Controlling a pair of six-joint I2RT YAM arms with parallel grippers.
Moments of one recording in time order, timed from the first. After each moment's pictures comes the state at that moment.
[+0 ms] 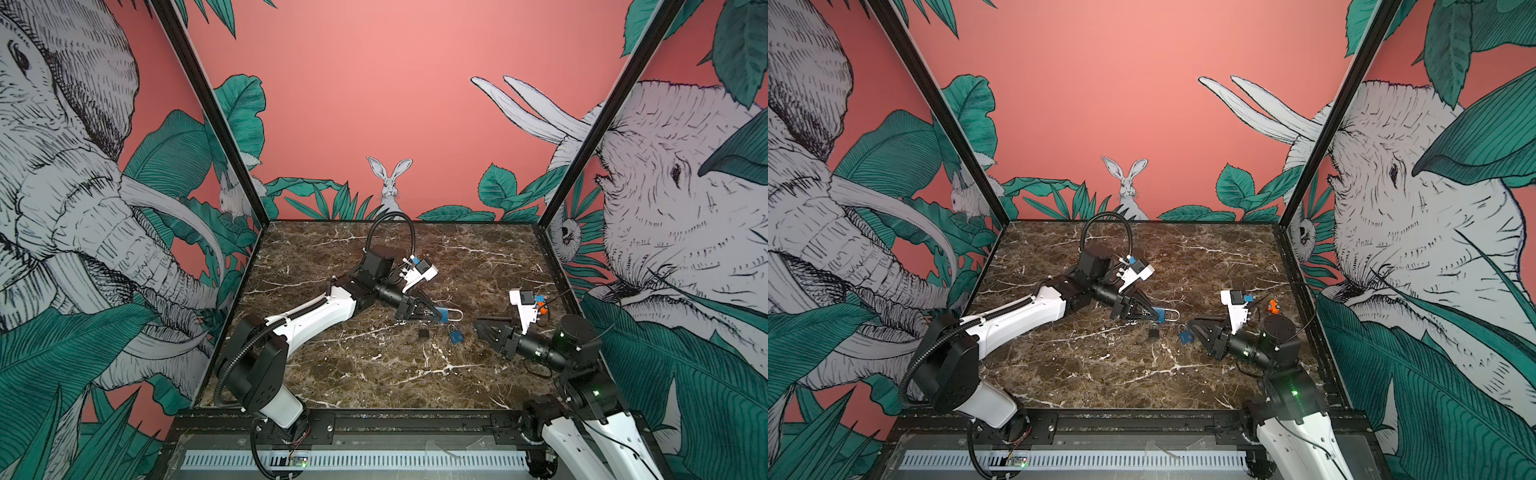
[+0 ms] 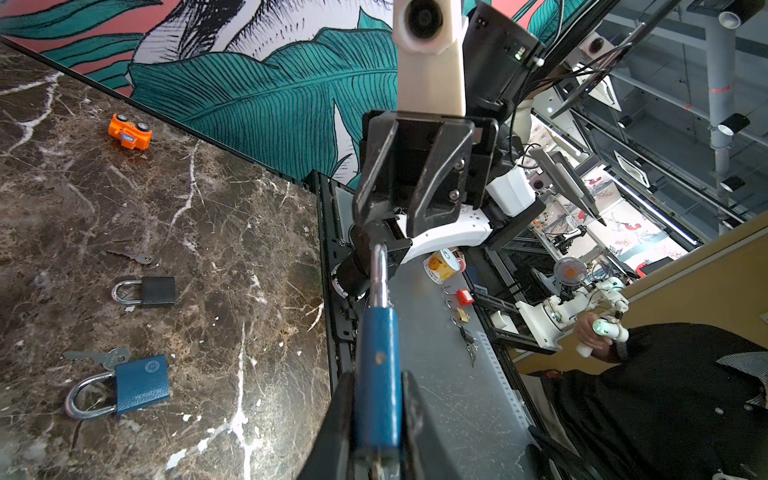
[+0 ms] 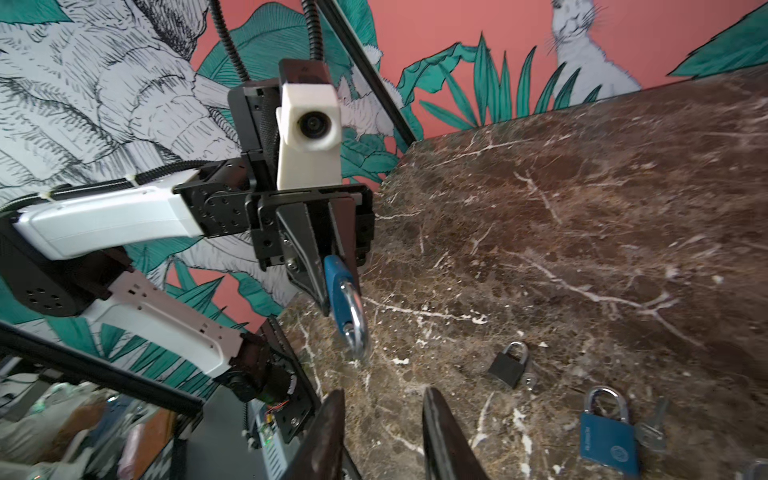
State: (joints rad) left arm -0.71 1.56 1.10 -0.05 1.29 -0.14; right arm 0.28 0.39 0.56 -0.41 -0.67 0.45
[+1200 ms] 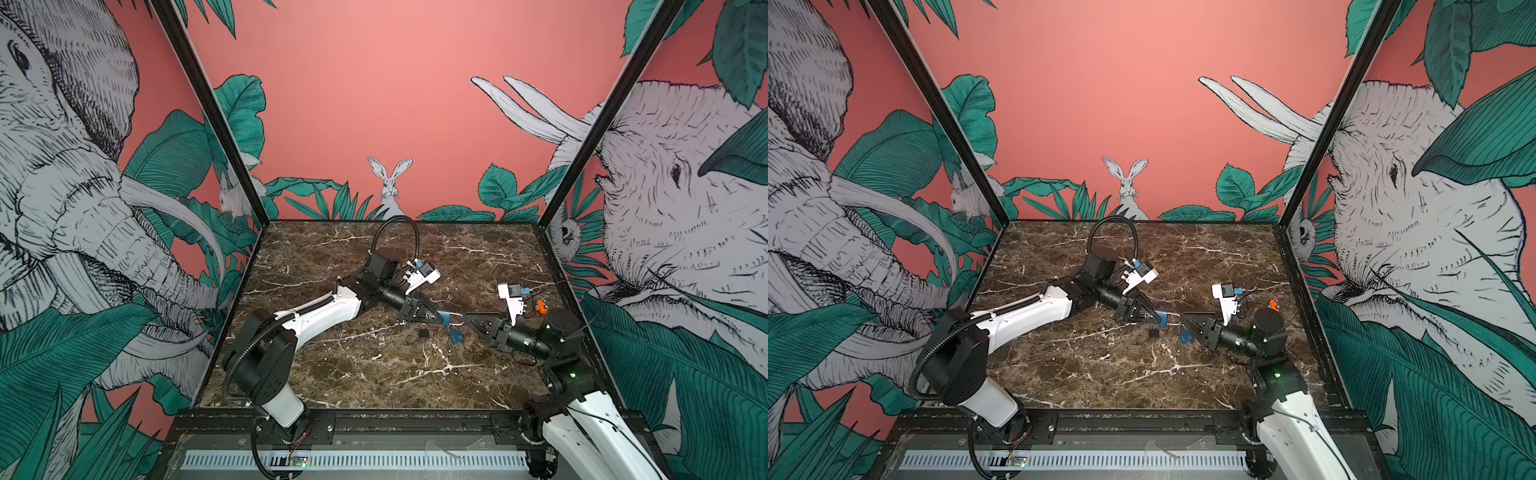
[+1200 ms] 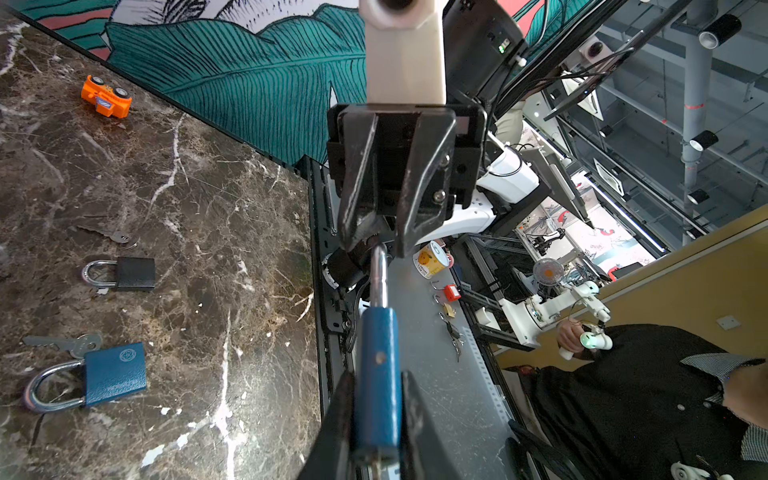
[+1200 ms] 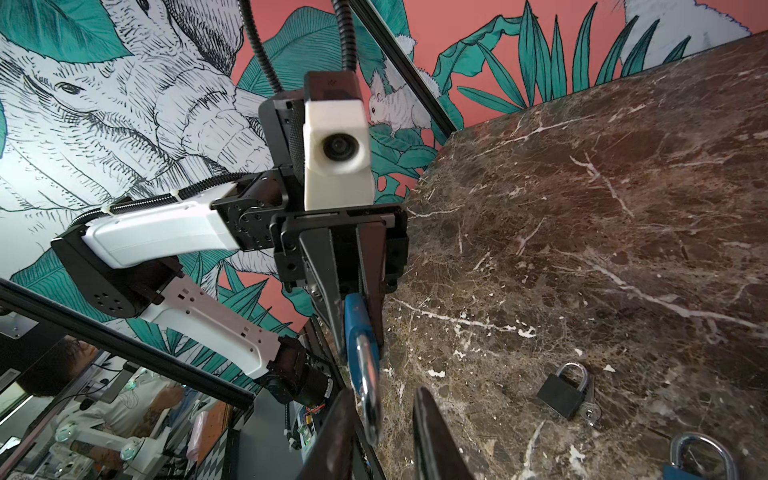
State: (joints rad) left arm -0.72 1.61 1.10 -0.05 1.31 -0.17; right arm 0.28 0.55 0.44 -0.04 -0.85 0.62
